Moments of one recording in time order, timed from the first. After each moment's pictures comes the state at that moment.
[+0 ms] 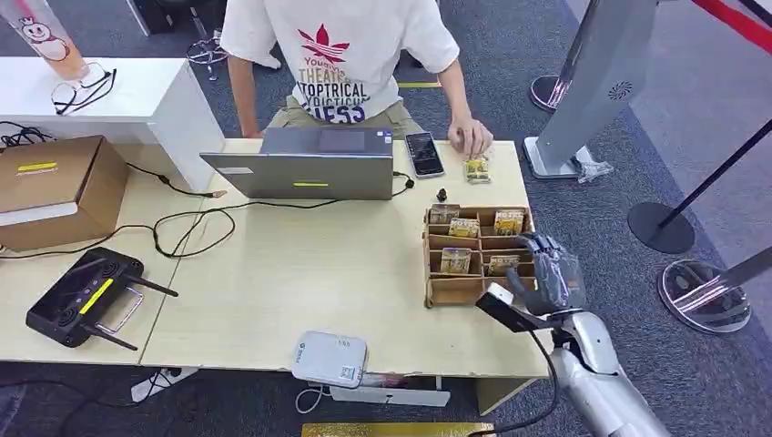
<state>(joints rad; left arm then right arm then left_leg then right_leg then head) -0.09 -0.13 0.58 -0.19 -0.86 0.29 0.12 -0.32 -0.30 0.38 -0.89 0.70 -0.60 -0.26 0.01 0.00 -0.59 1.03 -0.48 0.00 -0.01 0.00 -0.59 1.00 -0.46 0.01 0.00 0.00</state>
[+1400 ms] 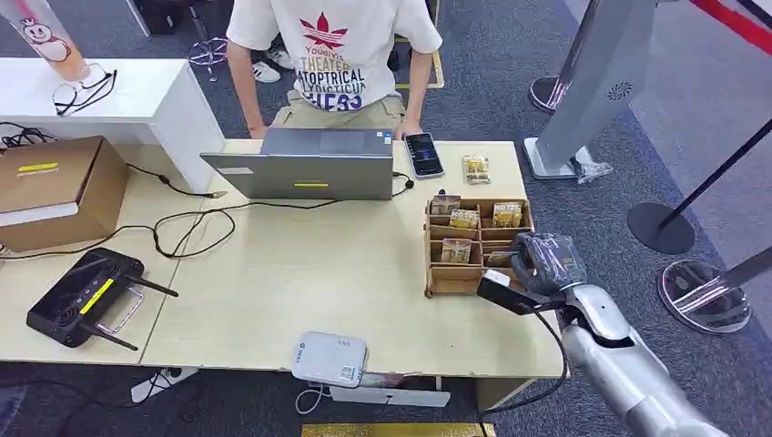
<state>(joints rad) -0.08 -0.12 0.60 -0.19 -0.85 0.28 0.11 -0.42 -0.42 0.51 -0.93 0.72 -0.32 -0.14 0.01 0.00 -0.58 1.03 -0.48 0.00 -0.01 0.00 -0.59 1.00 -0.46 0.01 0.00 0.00</state>
